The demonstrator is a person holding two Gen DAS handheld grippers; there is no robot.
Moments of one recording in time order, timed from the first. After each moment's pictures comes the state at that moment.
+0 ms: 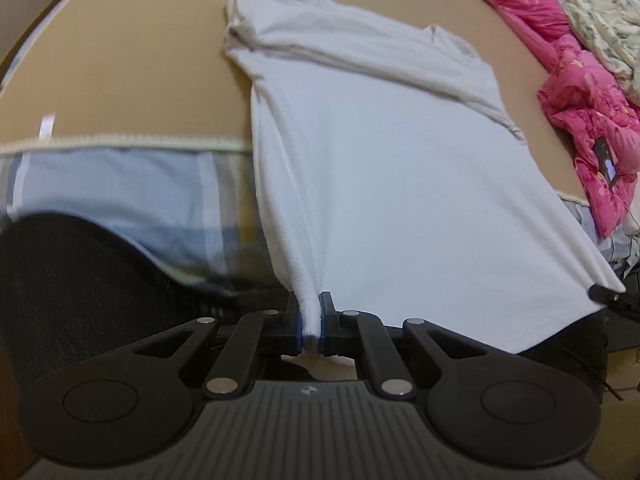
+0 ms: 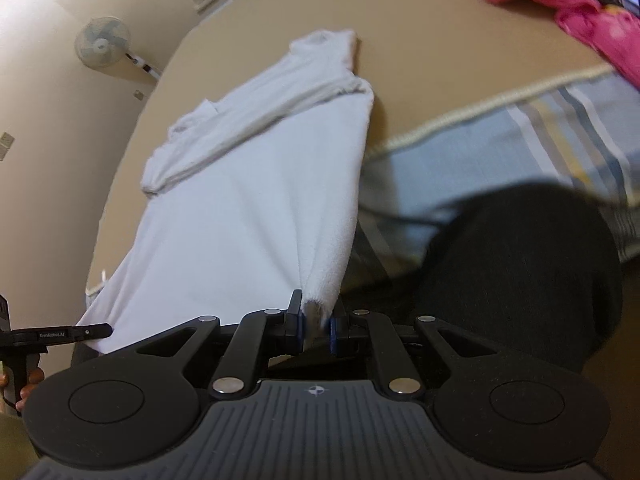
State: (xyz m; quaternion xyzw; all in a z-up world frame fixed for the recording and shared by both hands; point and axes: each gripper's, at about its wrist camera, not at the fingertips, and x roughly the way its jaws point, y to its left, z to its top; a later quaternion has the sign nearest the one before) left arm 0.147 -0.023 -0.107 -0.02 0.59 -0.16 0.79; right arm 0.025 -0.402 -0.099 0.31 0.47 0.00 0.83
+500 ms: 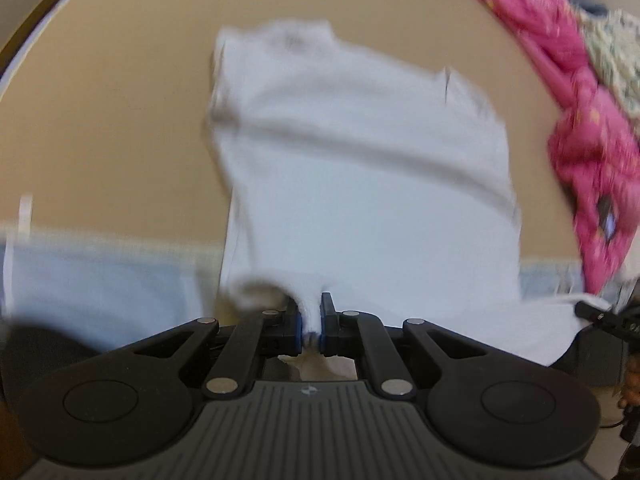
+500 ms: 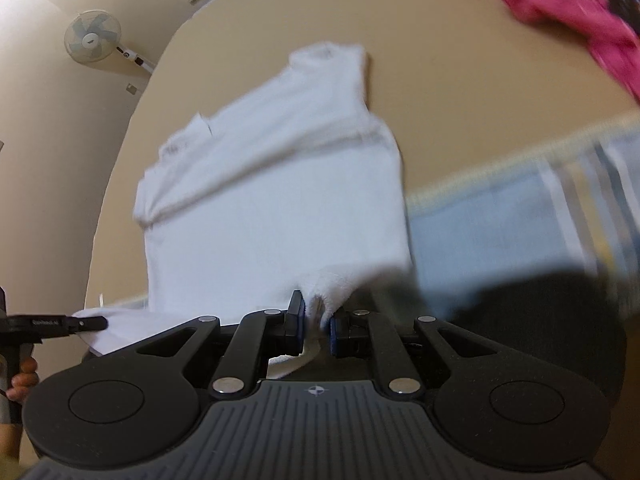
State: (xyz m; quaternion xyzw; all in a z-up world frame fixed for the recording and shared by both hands) left arm 0.295 -0.058 -0.058 -0.05 0.60 -0.15 0.79; right arm 0.136 -0.422 -0.071 0.30 0.49 0.01 0.82
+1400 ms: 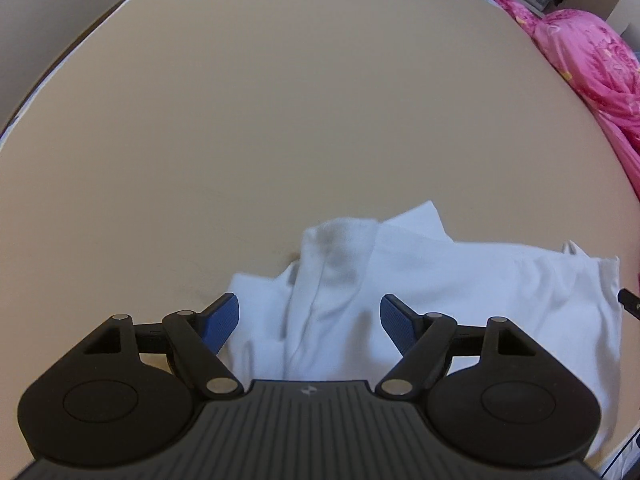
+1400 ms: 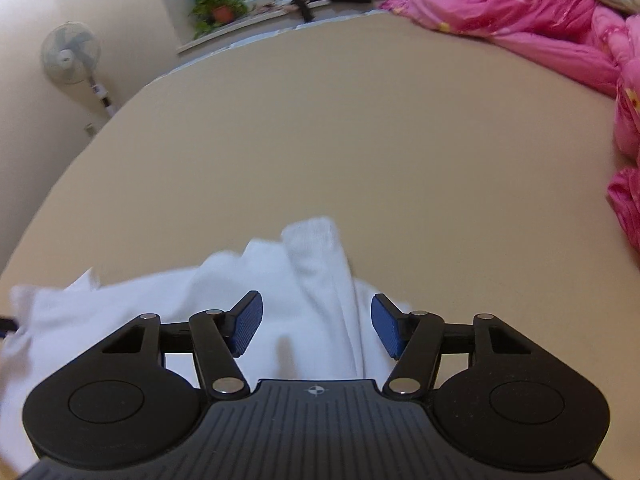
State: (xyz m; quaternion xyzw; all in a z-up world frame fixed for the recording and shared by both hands) left arm 0.584 -0.103 -0.142 -0.02 0.54 -0.08 0.84; right arm 0.445 -0.438 -0.148 0.16 0.38 -0.08 0.91
